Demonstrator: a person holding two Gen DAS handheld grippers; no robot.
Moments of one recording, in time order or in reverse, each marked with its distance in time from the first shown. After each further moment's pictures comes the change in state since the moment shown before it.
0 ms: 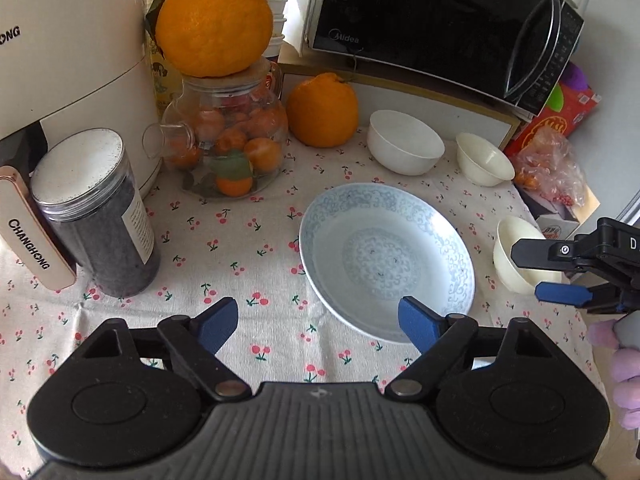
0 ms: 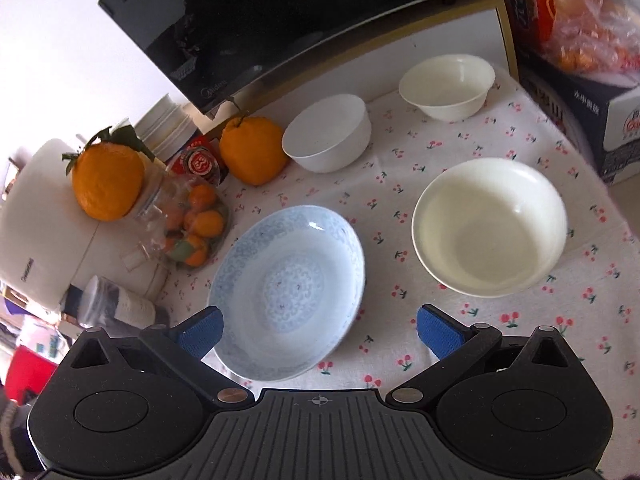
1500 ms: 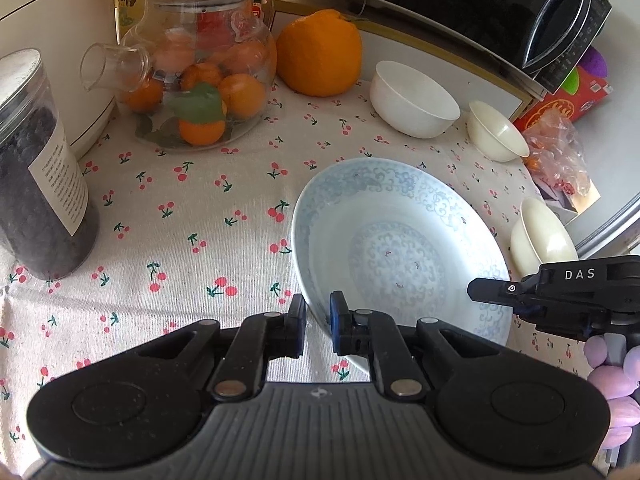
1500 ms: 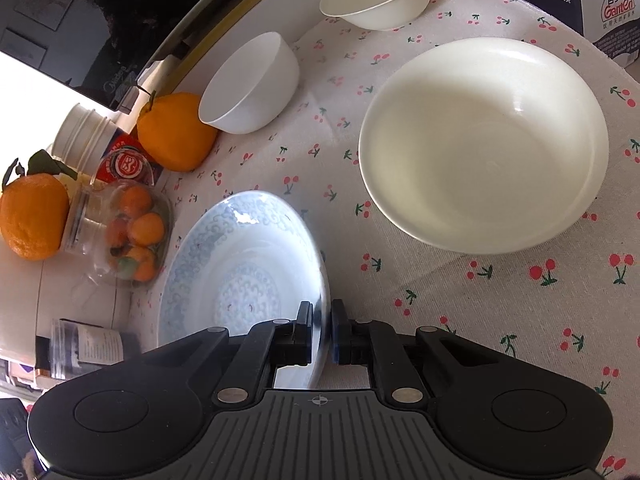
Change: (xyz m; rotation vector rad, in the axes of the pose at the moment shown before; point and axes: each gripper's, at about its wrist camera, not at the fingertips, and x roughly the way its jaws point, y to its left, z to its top) left arm 0.058 0.010 0.000 -0.035 0.112 -0.063; right arm 0.068 -0.038 -0.014 0.221 0.099 -0.026
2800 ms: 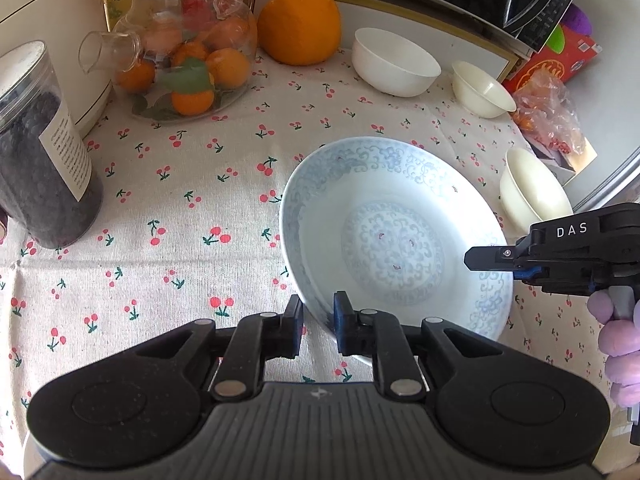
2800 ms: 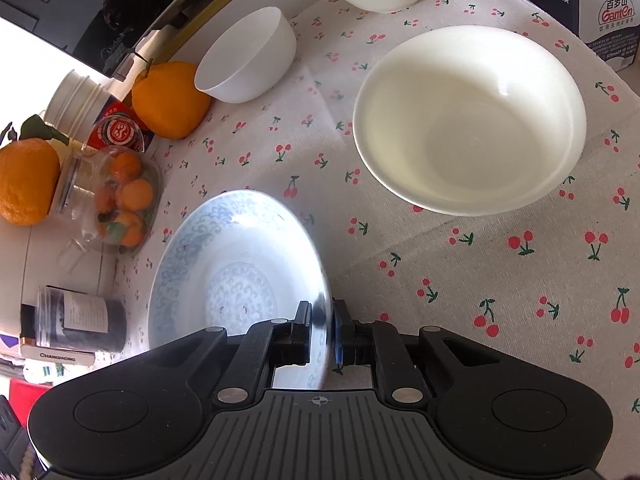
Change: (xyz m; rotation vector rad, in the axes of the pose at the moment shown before) left arm -0.011 -0.014 -0.017 0.065 0.070 0.023; right arm -0.006 0.002 -0.003 -0.048 0.071 -0.062
